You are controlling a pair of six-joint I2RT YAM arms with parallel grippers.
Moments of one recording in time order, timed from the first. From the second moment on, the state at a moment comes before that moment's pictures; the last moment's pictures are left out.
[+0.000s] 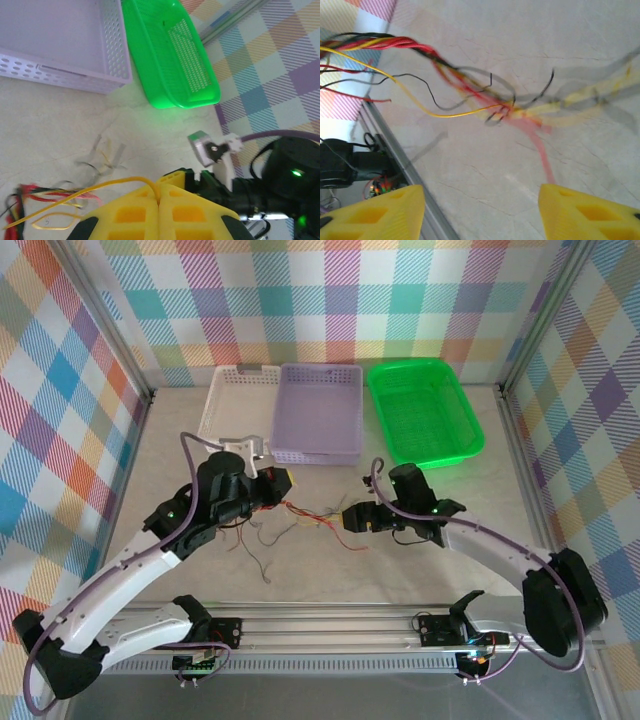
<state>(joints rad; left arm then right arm) -0.71 0.99 1.02 -0.48 0.02 -0.81 0.59 1.21 0.67 -0.19 -0.58 0.48</state>
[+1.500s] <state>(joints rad) -0.84 1.19 1.14 -0.37 -0.13 -1.03 1.15 1.53 0.67 0.84 0.08 0.65</state>
